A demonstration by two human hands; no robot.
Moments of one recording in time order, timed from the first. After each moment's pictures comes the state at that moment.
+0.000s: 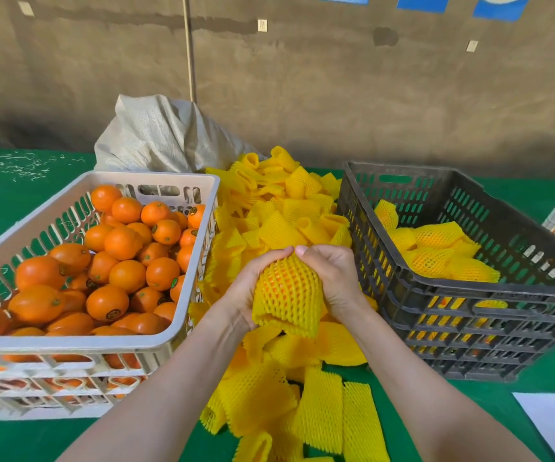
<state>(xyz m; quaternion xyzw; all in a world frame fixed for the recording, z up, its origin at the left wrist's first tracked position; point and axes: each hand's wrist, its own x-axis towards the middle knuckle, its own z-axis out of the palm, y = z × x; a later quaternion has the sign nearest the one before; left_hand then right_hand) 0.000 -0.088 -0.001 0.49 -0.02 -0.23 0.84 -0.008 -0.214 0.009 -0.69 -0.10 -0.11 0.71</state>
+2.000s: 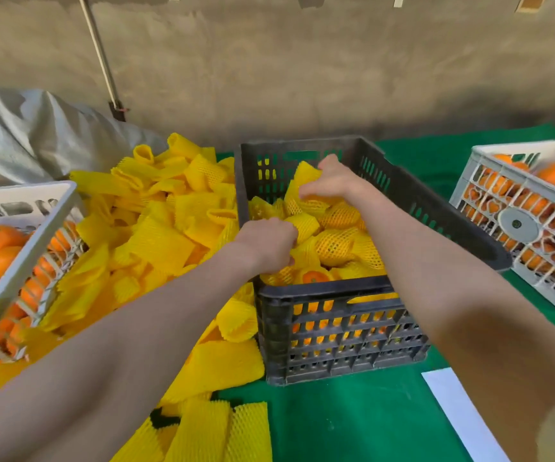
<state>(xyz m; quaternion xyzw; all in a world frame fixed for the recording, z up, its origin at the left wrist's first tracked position) 0.095 -0.321 0.016 0.95 -0.32 0.02 -0.02 0.165 -0.488 0.043 -0.94 0.11 -0.02 0.31</state>
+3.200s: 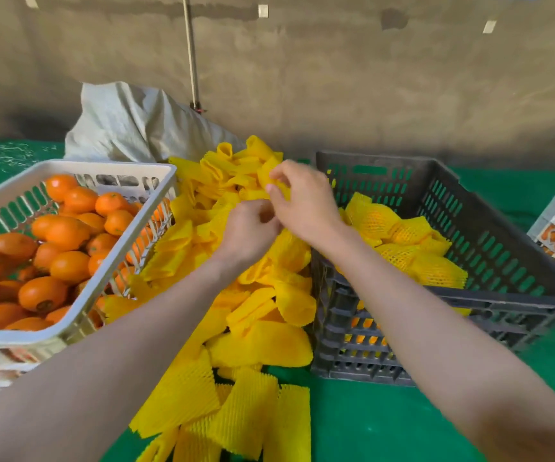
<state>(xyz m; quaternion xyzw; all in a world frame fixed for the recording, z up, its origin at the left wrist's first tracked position) 0.044 -0.202 0.034 0.87 -0.08 0.18 0.45 0.065 -0.307 0.065 -0.90 -0.20 -0.27 0.29</state>
